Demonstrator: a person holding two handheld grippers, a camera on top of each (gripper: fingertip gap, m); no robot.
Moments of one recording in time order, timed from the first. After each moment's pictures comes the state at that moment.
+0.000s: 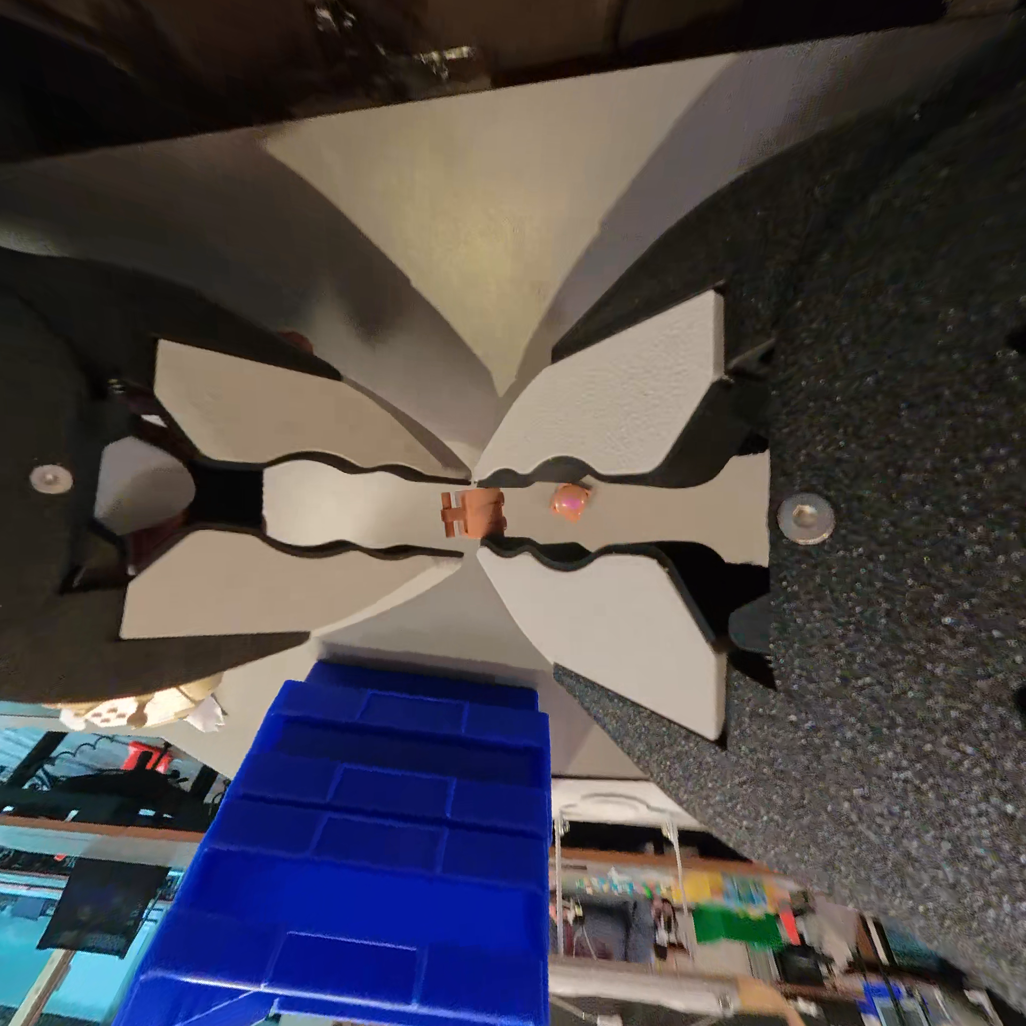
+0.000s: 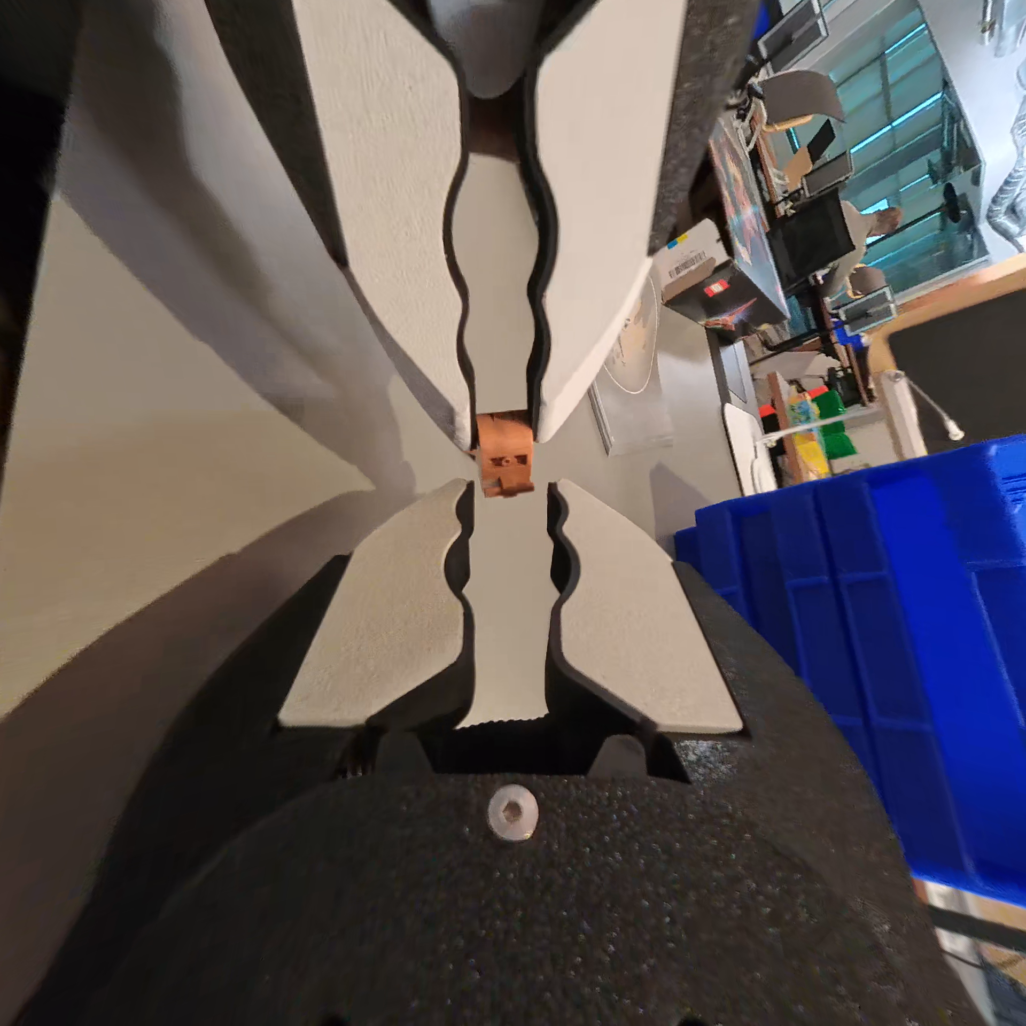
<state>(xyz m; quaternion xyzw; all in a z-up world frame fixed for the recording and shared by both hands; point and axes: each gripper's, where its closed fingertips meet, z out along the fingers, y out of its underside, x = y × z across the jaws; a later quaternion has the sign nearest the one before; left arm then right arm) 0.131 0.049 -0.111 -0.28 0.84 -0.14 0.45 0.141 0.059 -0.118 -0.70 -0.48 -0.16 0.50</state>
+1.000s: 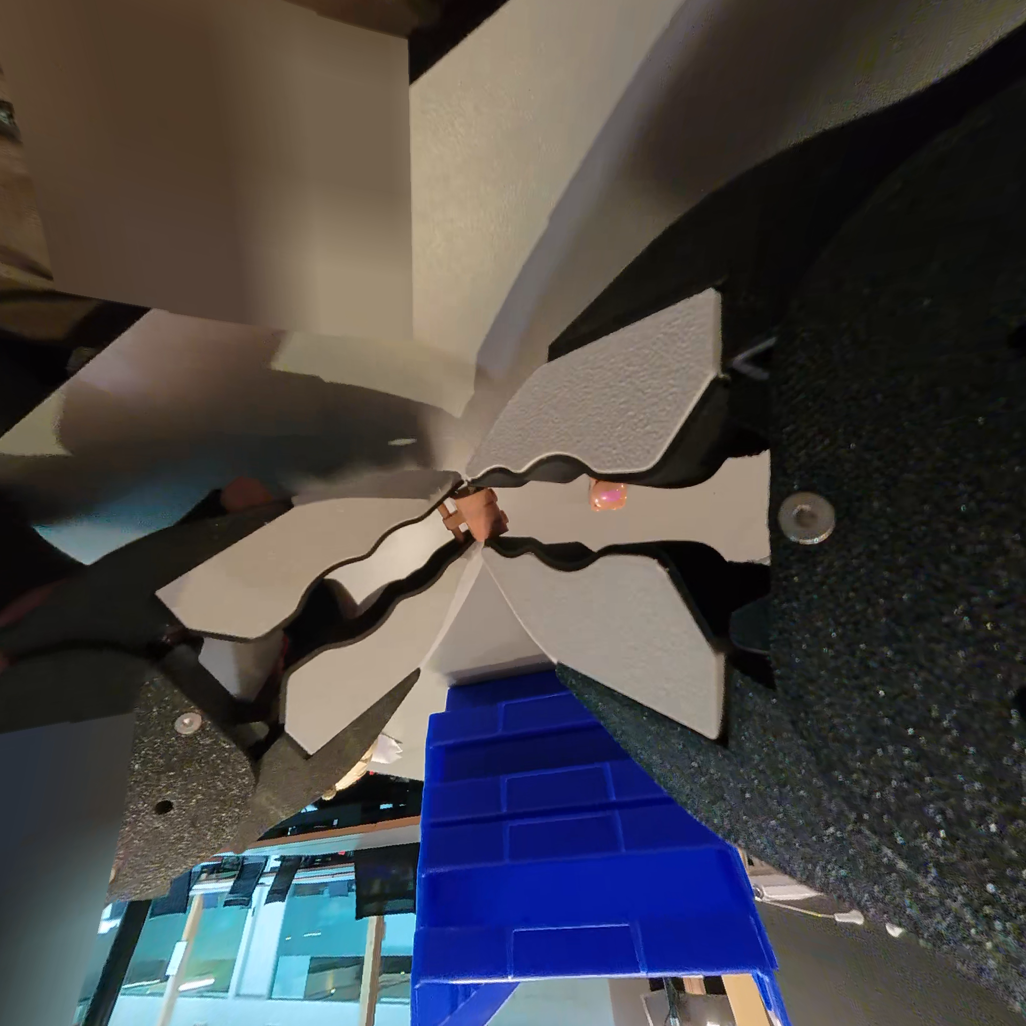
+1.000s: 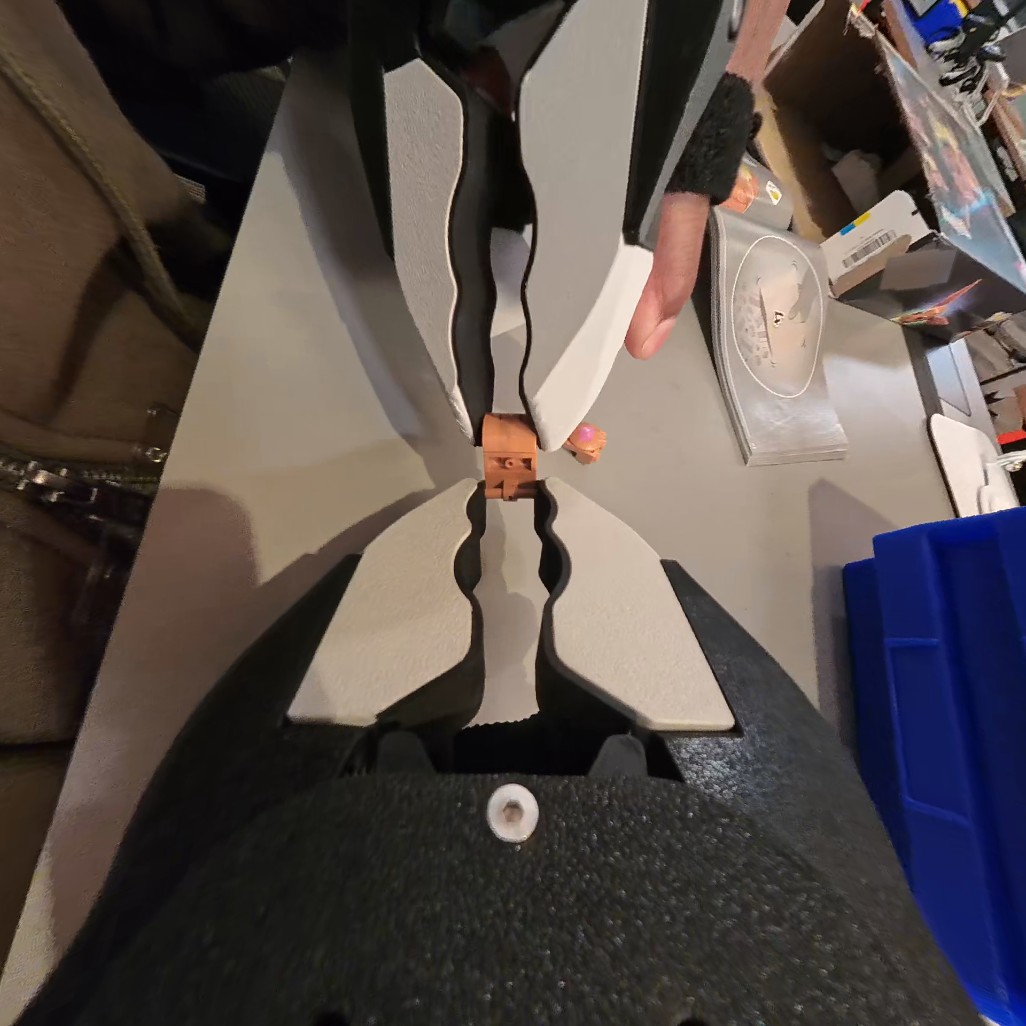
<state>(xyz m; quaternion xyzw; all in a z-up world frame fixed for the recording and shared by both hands) 0.128 0.036 -0.129 -0.06 0.89 -0.14 0.44 0.131 0.042 -0.141 -0.73 -0.51 0.01 0.46</state>
